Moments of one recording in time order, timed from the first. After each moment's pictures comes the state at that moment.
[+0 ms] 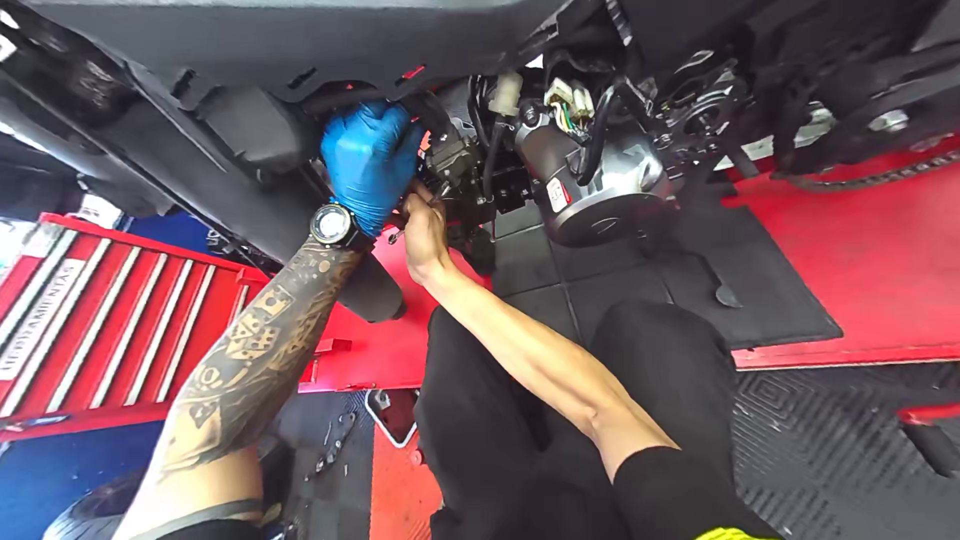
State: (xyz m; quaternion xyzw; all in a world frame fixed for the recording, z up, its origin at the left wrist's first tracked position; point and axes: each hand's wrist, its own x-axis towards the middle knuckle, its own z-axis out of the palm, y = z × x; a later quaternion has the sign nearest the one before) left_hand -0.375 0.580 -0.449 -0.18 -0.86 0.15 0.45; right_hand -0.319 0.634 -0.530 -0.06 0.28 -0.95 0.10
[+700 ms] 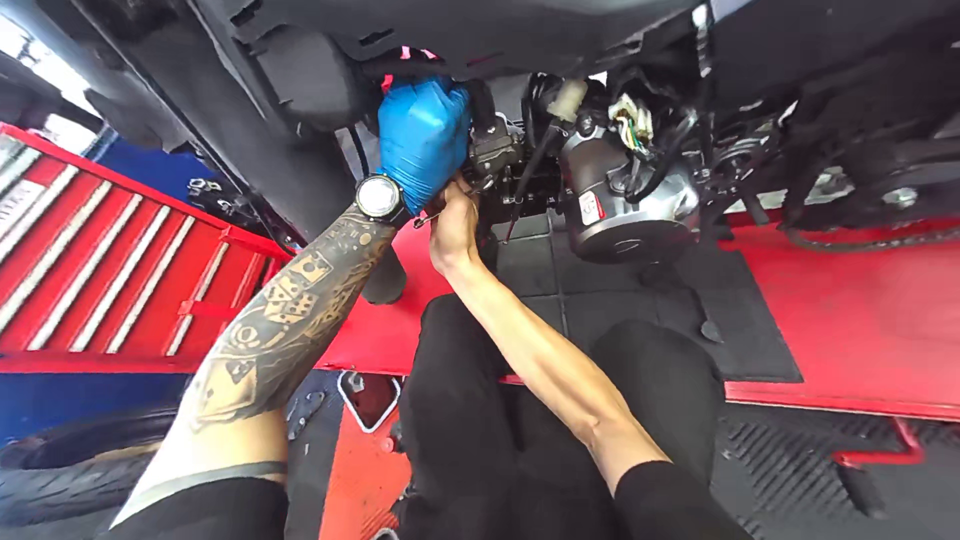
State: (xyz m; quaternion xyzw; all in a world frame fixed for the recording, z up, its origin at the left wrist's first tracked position) left_hand -0.378 0.593 -0.451 -0.15 -0.87 0.16 0.44; right_hand -0.327 0.639 -0.527 -0.06 0.29 -0.95 0.07
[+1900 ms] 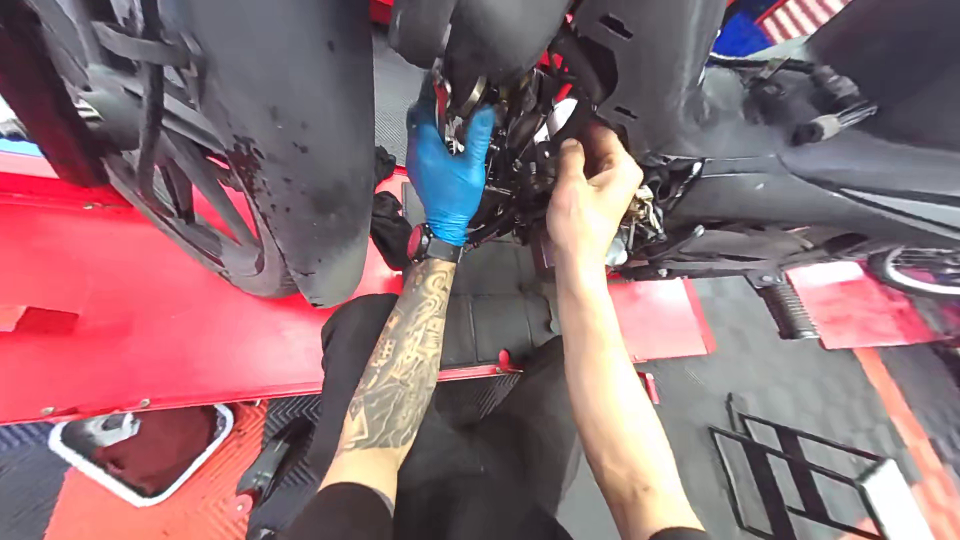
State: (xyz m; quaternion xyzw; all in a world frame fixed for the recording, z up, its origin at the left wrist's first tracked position) left_hand -0.381 0.590 -0.532 0.15 -0.65 -0.56 0.49; right_hand -0.364 0.717 -0.468 -0.13 0.81 -0.50 -0.28
